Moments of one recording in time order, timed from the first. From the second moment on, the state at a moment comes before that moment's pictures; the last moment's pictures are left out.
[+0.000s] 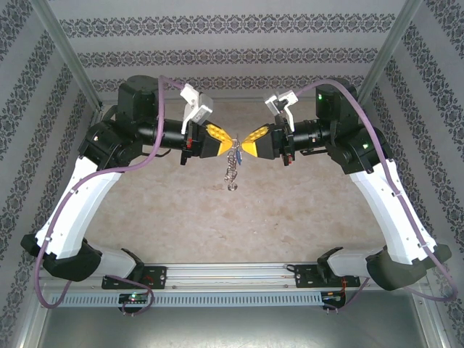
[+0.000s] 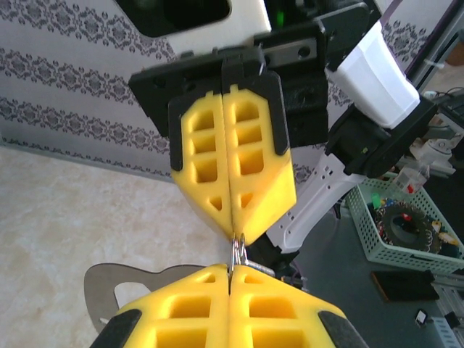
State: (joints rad) left arm -0.55 1.38 1.90 -0.87 0.94 0.06; right arm 0.48 1.29 1.74 -0.82 -1.13 0.15
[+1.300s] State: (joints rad) left arm -0.51 1.37 1.80 -0.60 1.01 -0.10; right arm 0.48 1.25 1.75 -0.74 -0.95 0.16
